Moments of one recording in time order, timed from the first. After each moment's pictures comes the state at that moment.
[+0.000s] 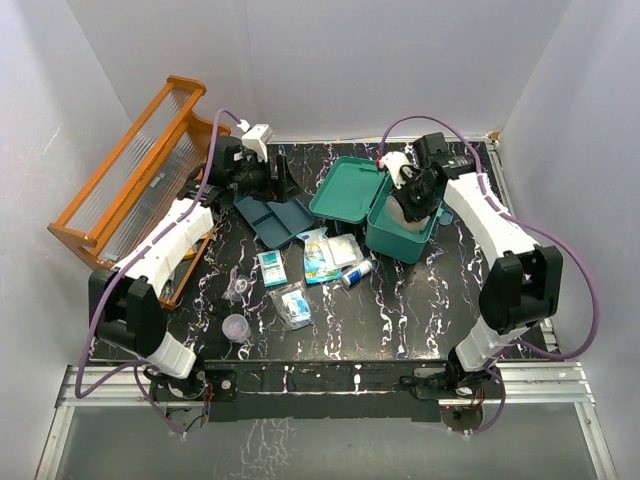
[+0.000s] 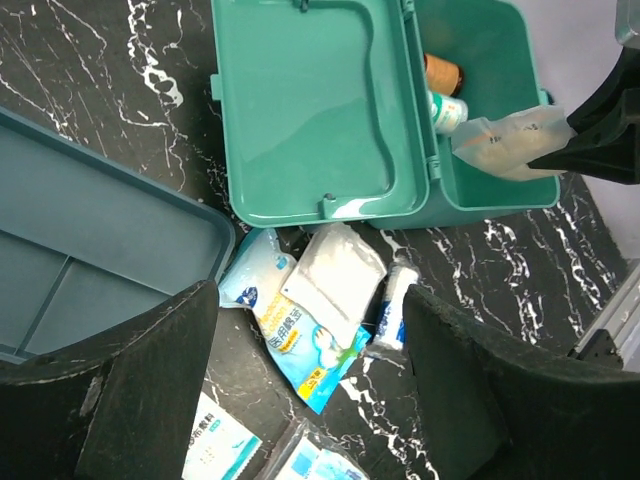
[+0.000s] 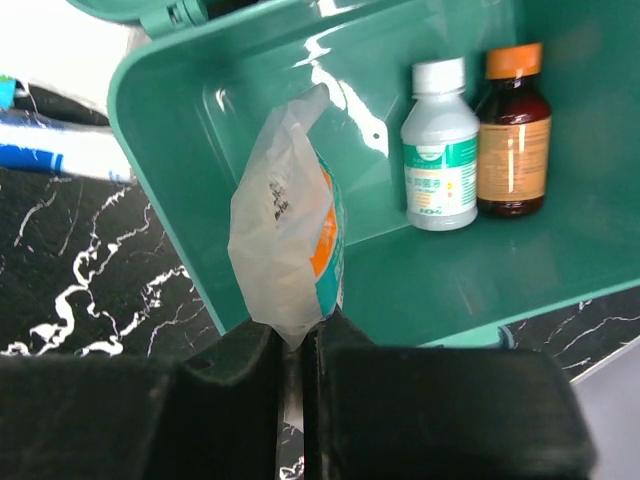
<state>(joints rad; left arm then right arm) -0.35 1.53 1.32 -0.29 0.43 -0.28 0.21 1.64 1.51 -0.95 -0.21 -0.56</state>
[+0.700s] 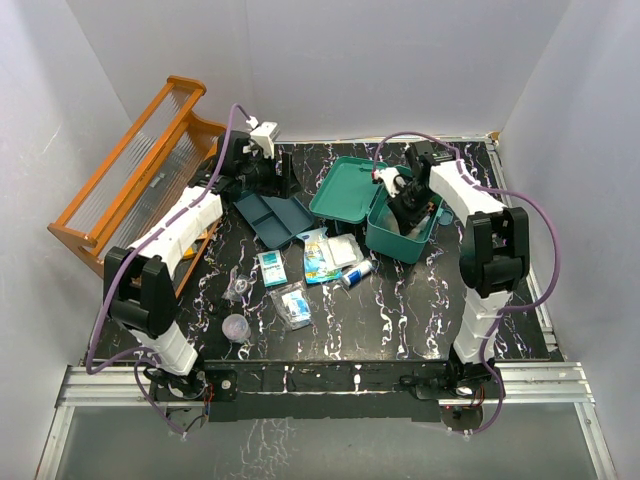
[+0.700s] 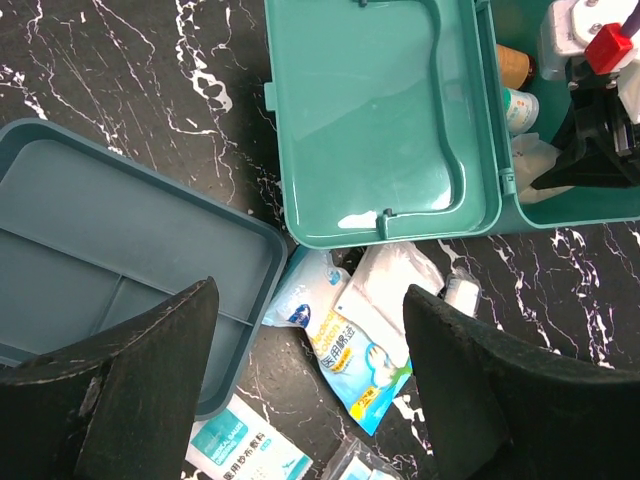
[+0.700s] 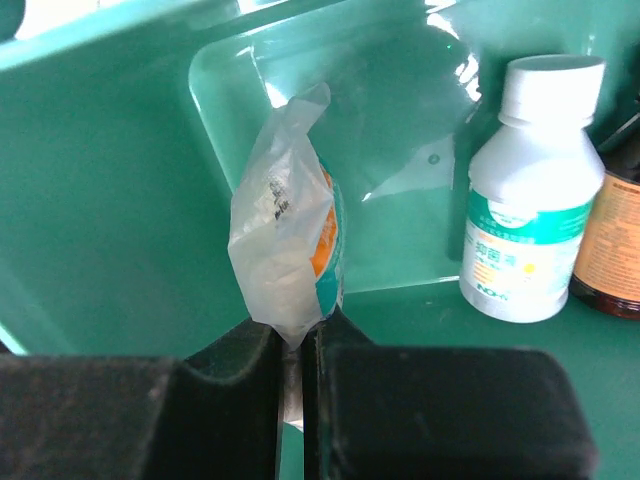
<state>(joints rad) -0.35 1.67 1.41 -0.32 0.38 -0.17 0.17 1.95 1.62 -1.05 -0.30 -0.64</state>
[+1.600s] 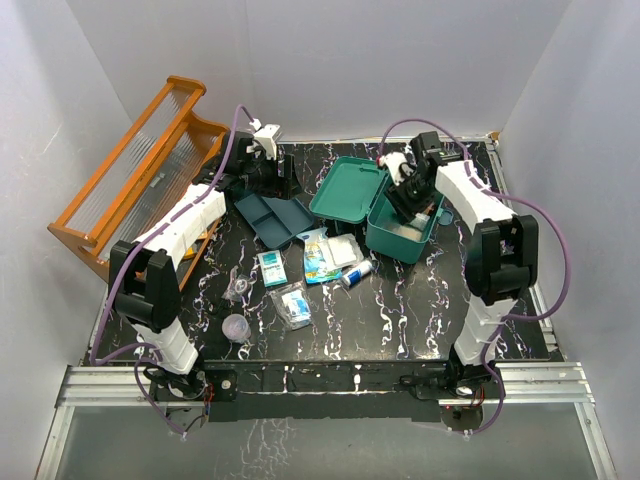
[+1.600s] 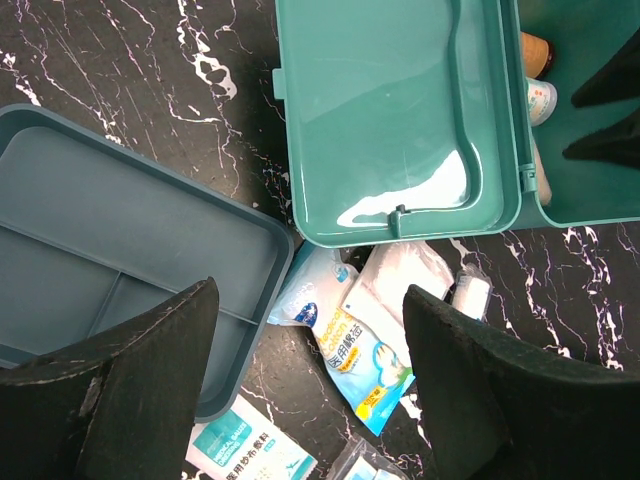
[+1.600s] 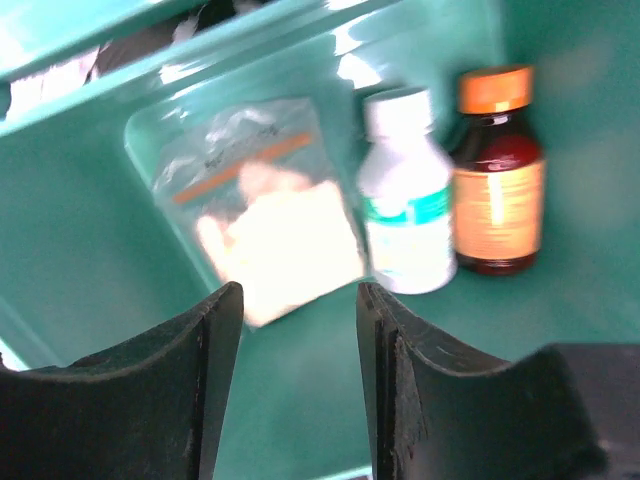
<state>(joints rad) -0.35 1.71 1.43 -0.34 0.37 -0.17 0.16 1.89 1.60 -0.95 -0.24 -0.60</state>
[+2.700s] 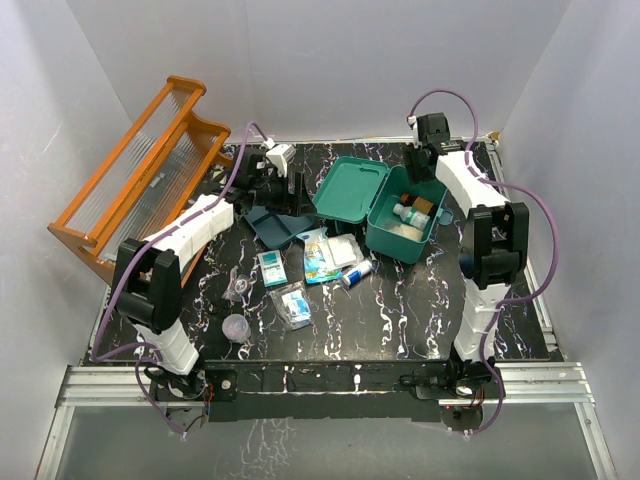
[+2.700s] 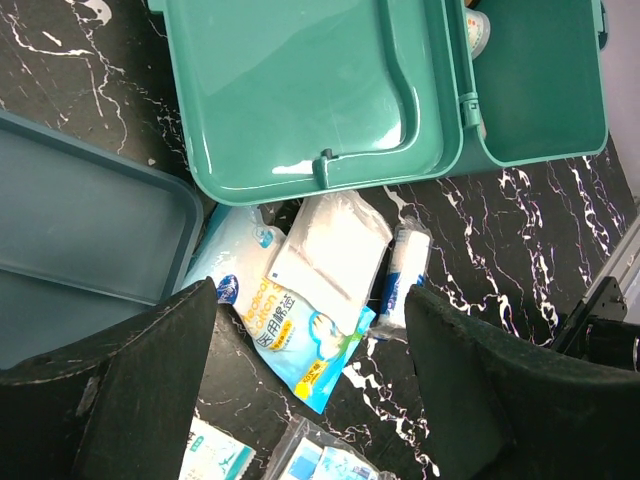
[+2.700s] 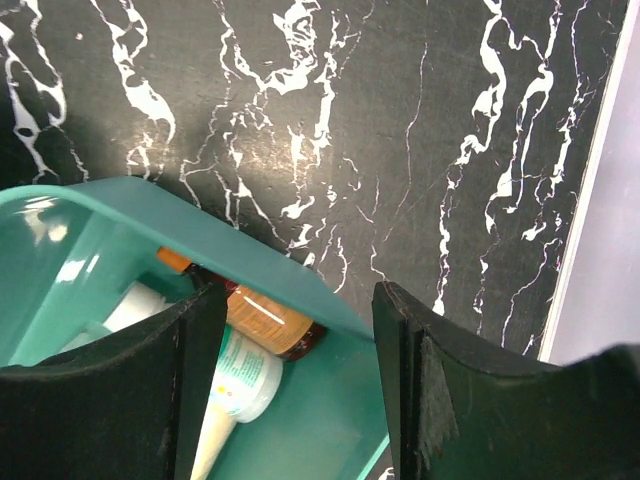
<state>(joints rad) -0.39 1.71 1.31 -0.26 0.51 -0.24 0.12 2.02 1.76 -0.61 0.21 -0.15</state>
